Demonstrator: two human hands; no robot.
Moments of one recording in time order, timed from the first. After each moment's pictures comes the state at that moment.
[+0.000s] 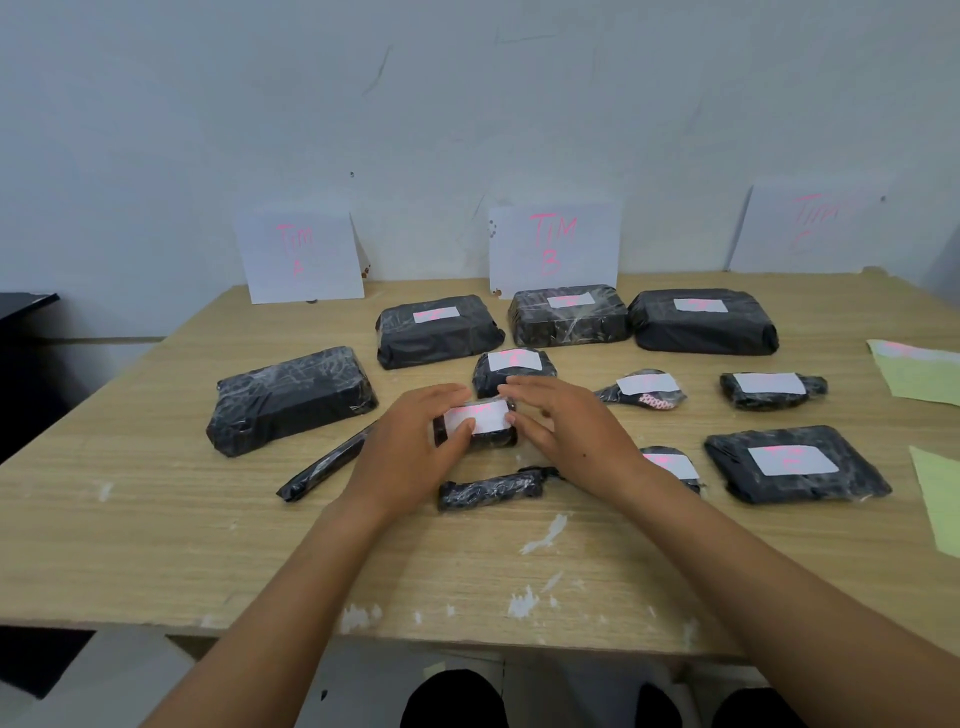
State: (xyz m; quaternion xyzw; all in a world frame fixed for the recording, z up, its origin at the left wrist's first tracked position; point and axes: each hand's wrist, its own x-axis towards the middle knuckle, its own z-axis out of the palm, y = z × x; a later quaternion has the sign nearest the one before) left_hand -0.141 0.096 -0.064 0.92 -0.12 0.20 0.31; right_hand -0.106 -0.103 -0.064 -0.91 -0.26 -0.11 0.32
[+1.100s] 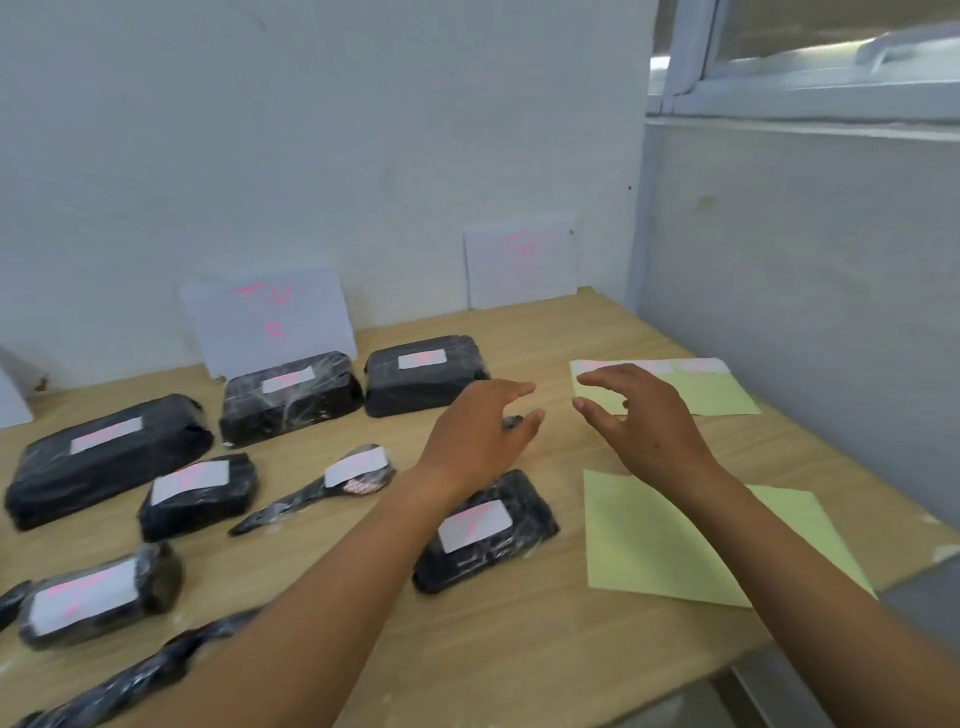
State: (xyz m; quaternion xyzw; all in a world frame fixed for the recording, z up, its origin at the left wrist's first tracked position) left_hand -0.054 -0.250 -0.033 0.90 -0.32 0.08 0.29; right_hand -0.117 -0.431 -0.036 -0.92 0.04 -0.25 0.29
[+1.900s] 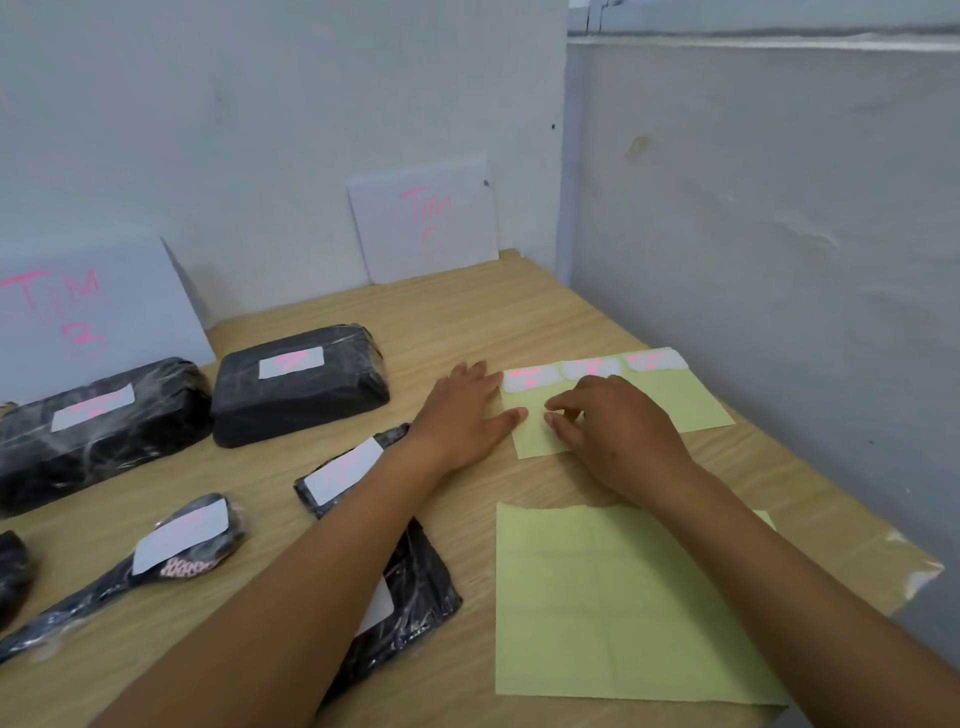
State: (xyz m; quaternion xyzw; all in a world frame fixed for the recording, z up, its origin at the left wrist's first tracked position) left_hand 0.027 -0.362 -0.080 0.91 -0.34 -0.09 0.20; right_hand -0.084 -0.506 -0.064 -0.98 0.11 -0.10 0.15
